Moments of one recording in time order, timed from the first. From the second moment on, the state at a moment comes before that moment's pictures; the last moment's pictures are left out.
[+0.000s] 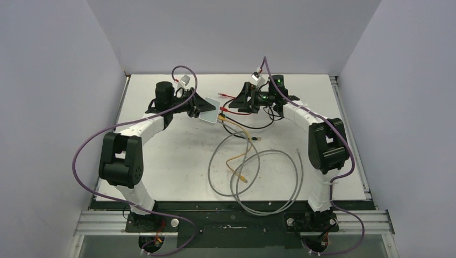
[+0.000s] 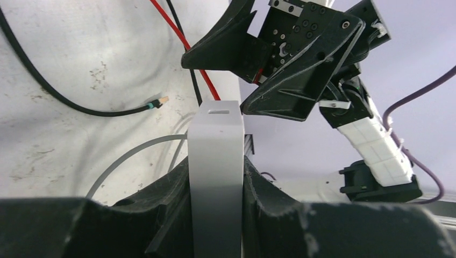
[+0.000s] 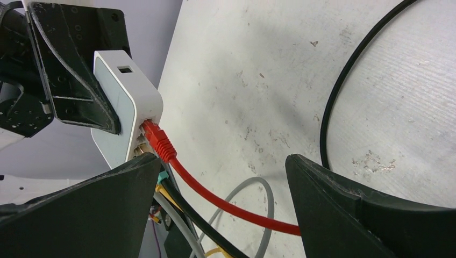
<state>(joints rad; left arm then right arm) -0.19 1.74 1.15 0.19 0.90 -0.98 0.31 1.95 1.44 -0.03 -0.86 0.60</state>
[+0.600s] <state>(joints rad) -0.19 1.74 1.07 0.36 1.02 -1.10 0.34 1.95 1.45 0.04 -0.99 0.72</state>
